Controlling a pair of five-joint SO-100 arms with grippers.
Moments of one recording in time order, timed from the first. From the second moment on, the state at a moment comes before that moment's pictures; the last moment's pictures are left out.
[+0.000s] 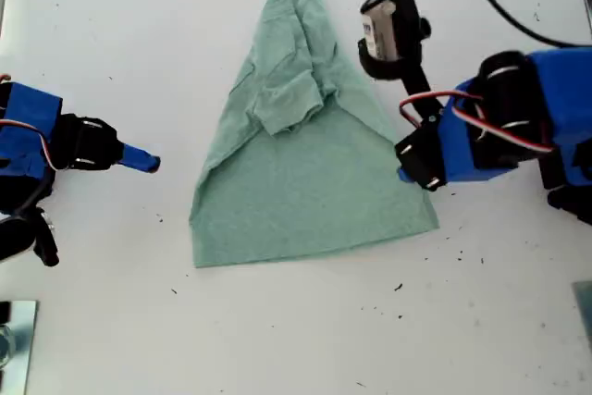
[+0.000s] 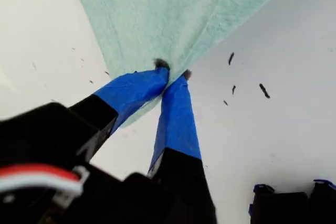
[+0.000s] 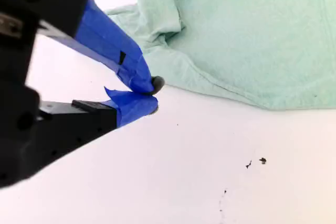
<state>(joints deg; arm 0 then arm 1) -6.7 175.7 169.0 55.5 8.3 1.1 112.0 87.2 94.7 -29.8</state>
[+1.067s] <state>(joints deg) -5.8 176.9 169.0 55.5 8.3 -5.5 88.9 98.0 37.4 -14.9</state>
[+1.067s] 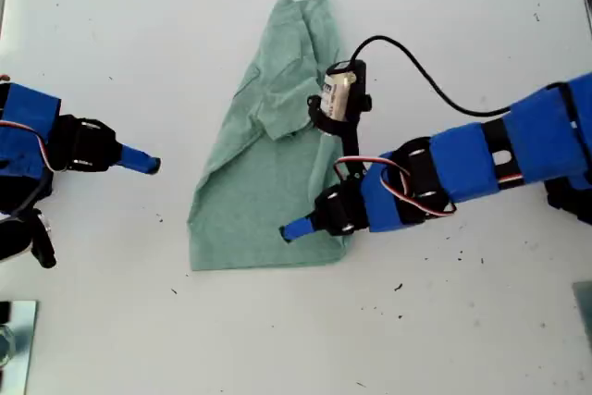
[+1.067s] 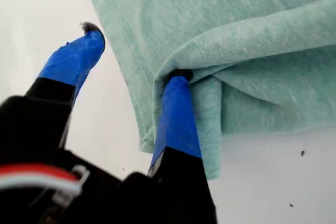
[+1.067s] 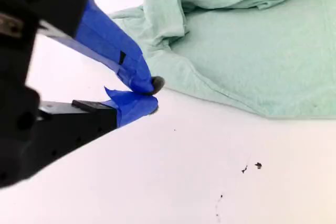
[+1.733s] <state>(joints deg) -5.8 181.1 169.7 55.5 8.3 2.9 94.5 76.4 62.9 -25.2</state>
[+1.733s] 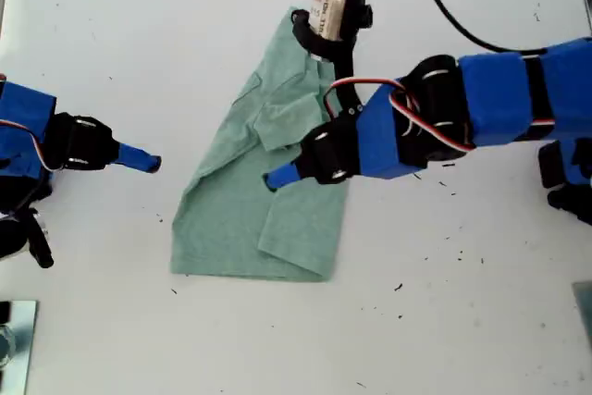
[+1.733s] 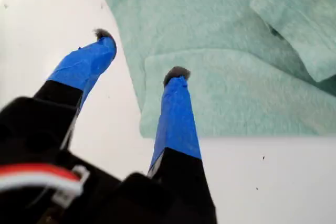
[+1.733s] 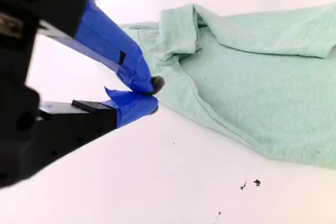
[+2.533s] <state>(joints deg) -0.4 172.6 168.0 56.0 2.4 21.6 175.0 166.6 64.9 -39.9</state>
